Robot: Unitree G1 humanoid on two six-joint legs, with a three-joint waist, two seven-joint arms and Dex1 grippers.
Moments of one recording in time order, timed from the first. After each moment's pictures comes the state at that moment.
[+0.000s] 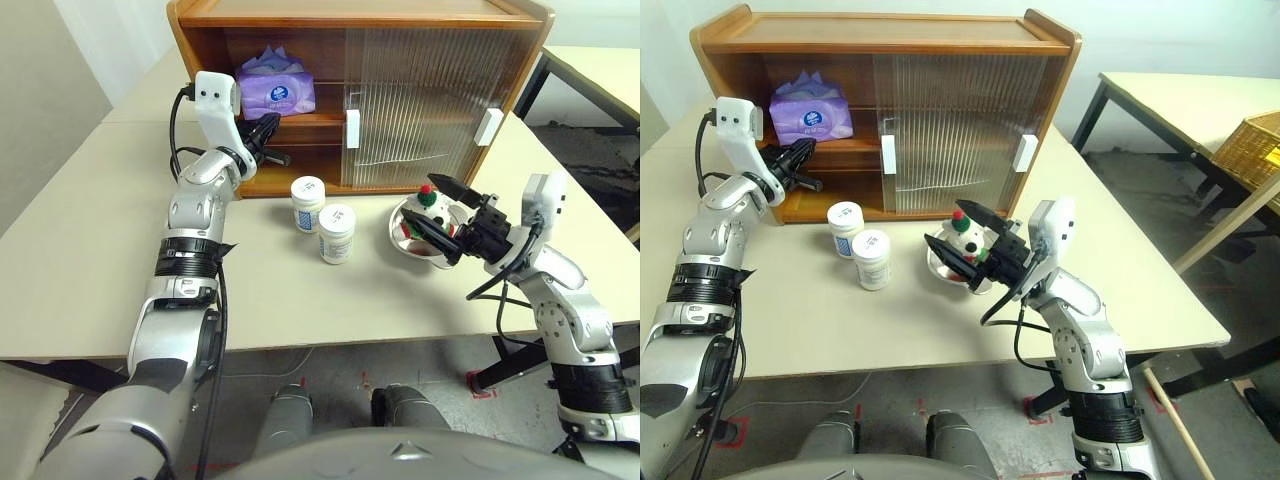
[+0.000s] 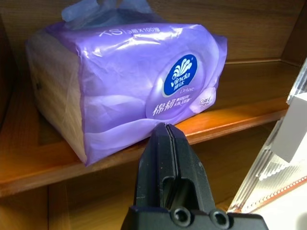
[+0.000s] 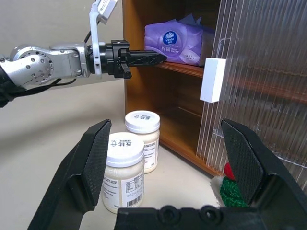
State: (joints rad) left arm -0.80 0.35 0.13 0.48 -0.18 0.24 -0.42; right arm -0.19 -0.40 -0.07 -0.19 0.56 0.14 0.84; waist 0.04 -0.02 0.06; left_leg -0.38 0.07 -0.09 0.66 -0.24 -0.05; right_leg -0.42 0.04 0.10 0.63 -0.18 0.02
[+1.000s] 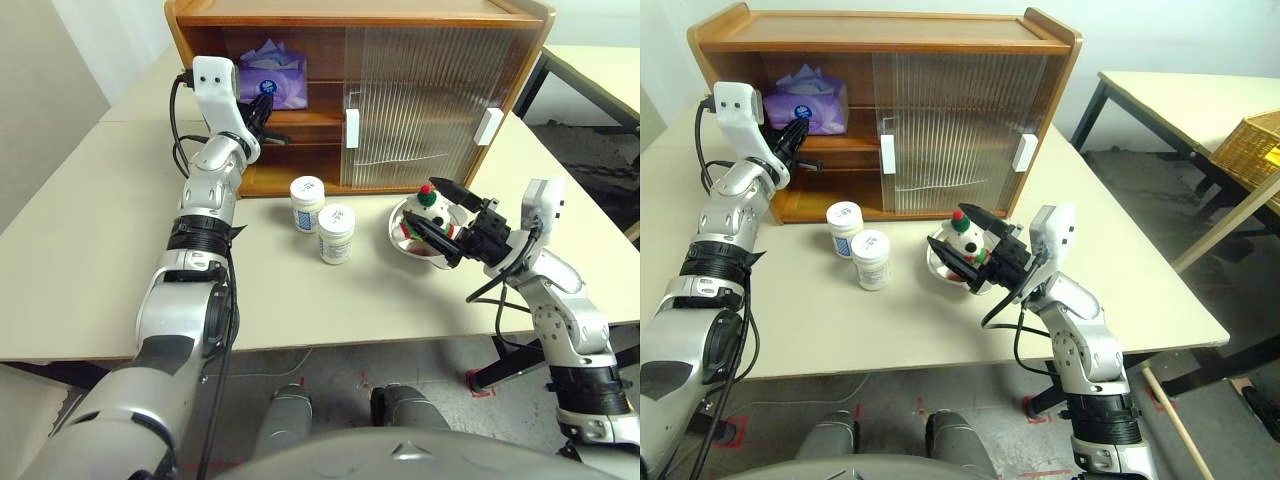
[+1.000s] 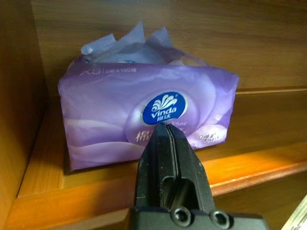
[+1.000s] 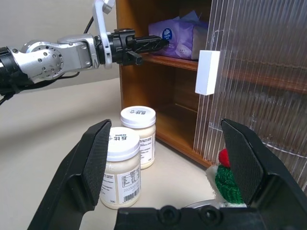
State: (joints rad) left arm -0.94 0.33 0.14 0.73 -0.15 0.04 -0.31; right arm -0.18 -0.39 -0.07 -0.15 0.56 0.10 0.85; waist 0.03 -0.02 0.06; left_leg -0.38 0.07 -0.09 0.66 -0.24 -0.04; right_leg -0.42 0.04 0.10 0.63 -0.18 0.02
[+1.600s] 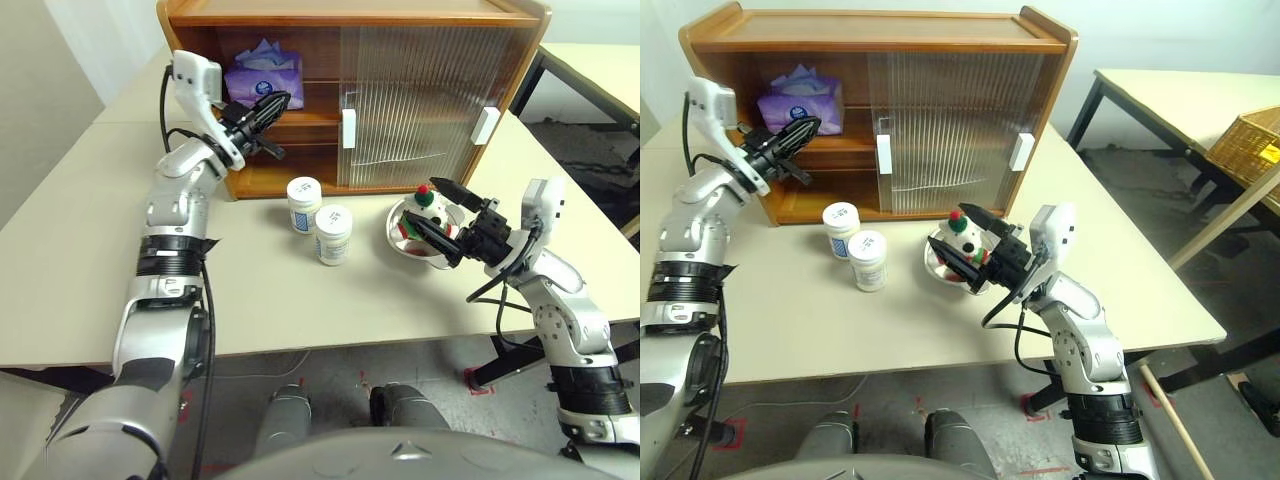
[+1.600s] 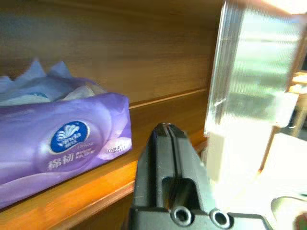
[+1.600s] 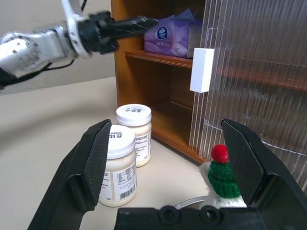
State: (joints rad) left arm -0.79 0.45 0.16 0.38 -0.38 0.20 -0.76; right arm -0.18 -0.39 -0.07 -0.15 0.56 0.10 0.85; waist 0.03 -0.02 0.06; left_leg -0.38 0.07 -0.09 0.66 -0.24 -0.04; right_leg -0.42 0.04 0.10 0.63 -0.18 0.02
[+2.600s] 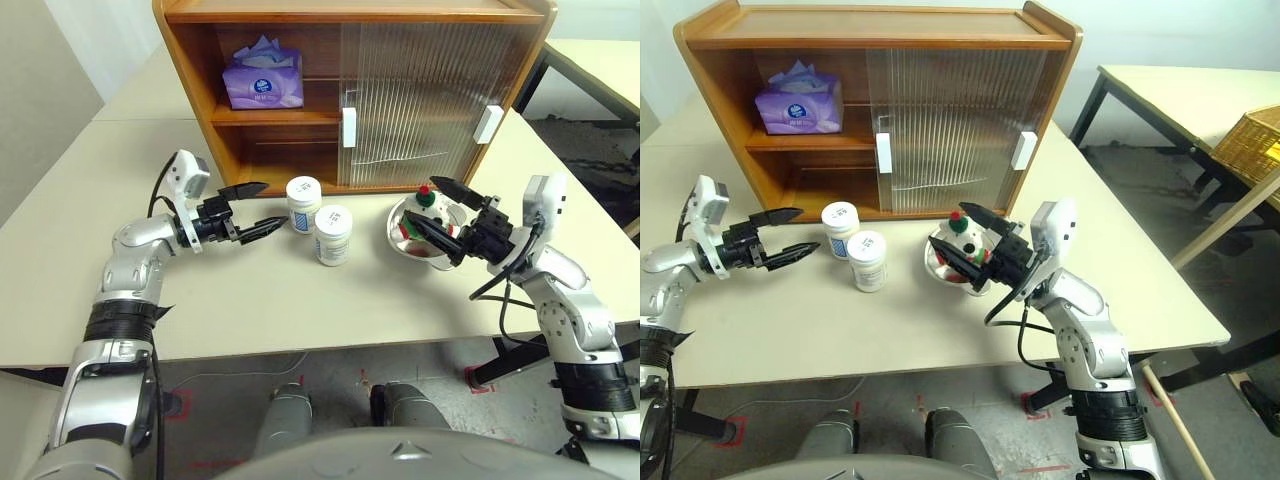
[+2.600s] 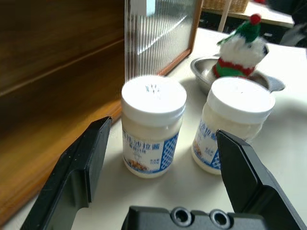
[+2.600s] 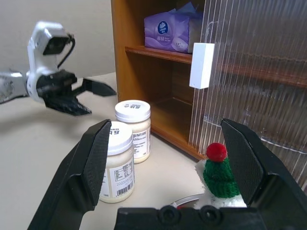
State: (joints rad) left arm -0.46 0.59 0.10 0.48 -0.34 -0.01 -1.17; right arm -0.19 -0.42 -0.08 -0.15 0.56 0.13 0.86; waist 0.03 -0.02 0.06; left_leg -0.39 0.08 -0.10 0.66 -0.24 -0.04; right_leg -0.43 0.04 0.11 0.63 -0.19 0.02
